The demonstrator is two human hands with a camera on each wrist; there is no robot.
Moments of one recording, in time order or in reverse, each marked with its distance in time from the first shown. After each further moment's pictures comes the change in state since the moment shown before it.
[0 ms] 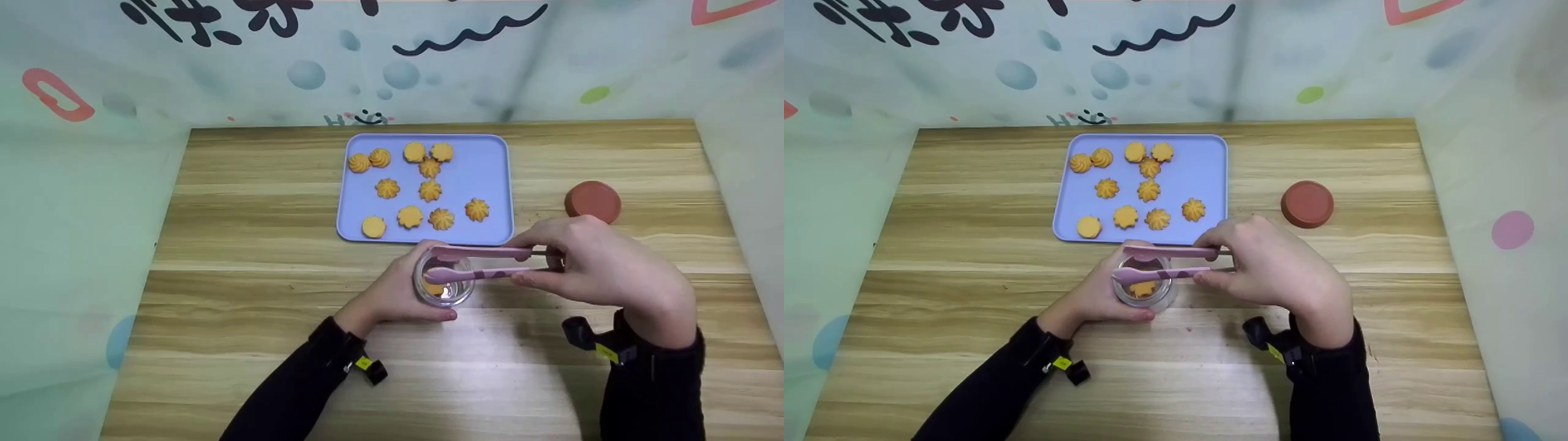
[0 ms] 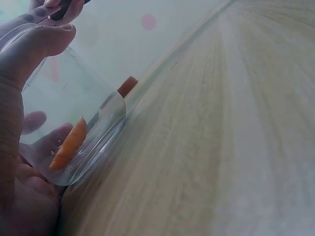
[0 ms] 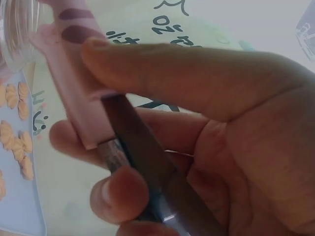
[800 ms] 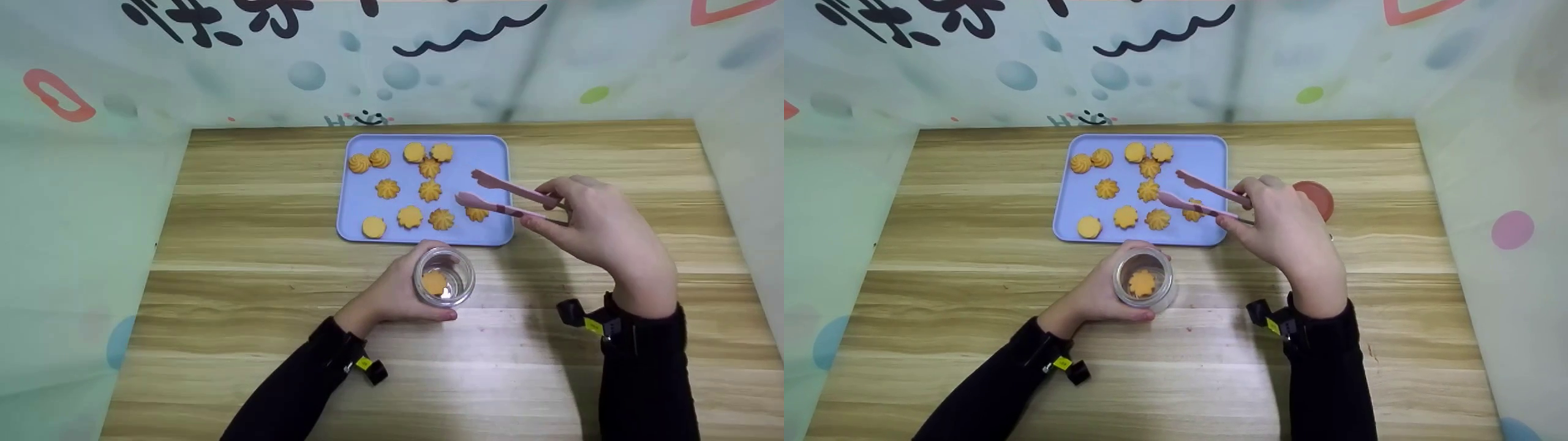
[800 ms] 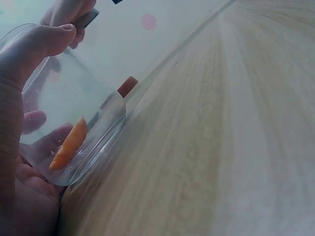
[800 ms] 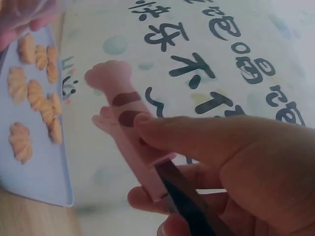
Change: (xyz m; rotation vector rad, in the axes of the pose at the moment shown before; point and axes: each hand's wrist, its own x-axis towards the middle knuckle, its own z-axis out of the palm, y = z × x) left_hand 0.001 -0.001 0.001 -0.030 0.017 0.016; right_hand 0.014 0.044 0.009 -0.118 0.238 0.354
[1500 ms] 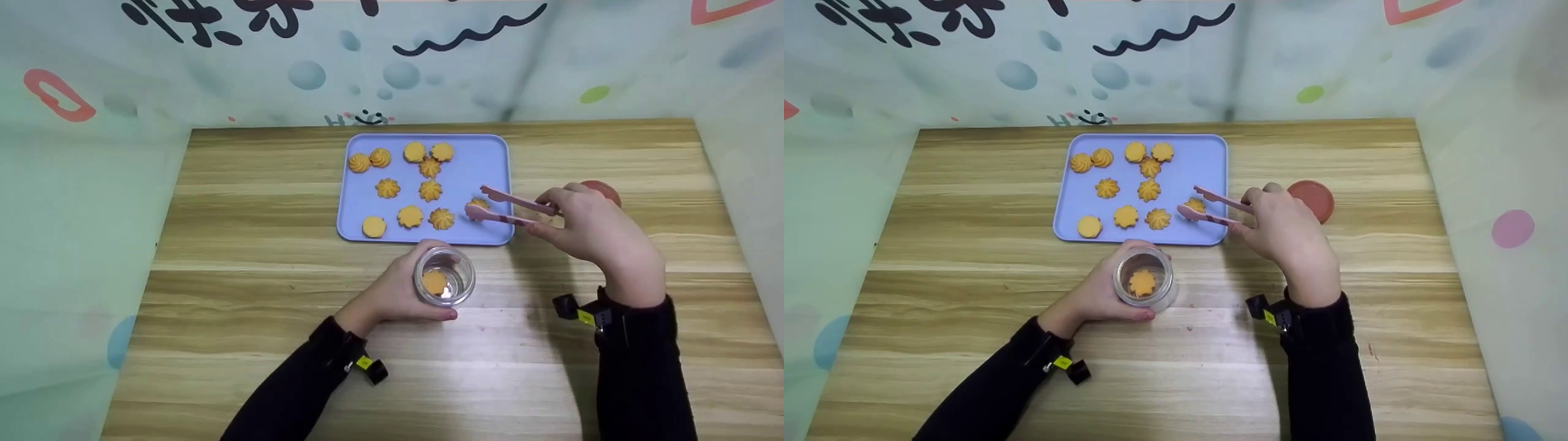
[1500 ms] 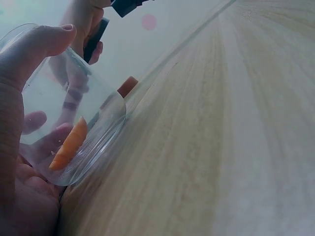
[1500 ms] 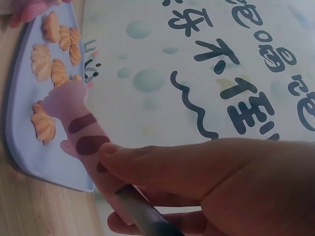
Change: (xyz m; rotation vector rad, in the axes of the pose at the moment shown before) left_hand 0.003 -0.034 0.007 0.020 0.023 -0.010; right_hand 0.006 0.015 0.014 -0.058 -0.181 0.042
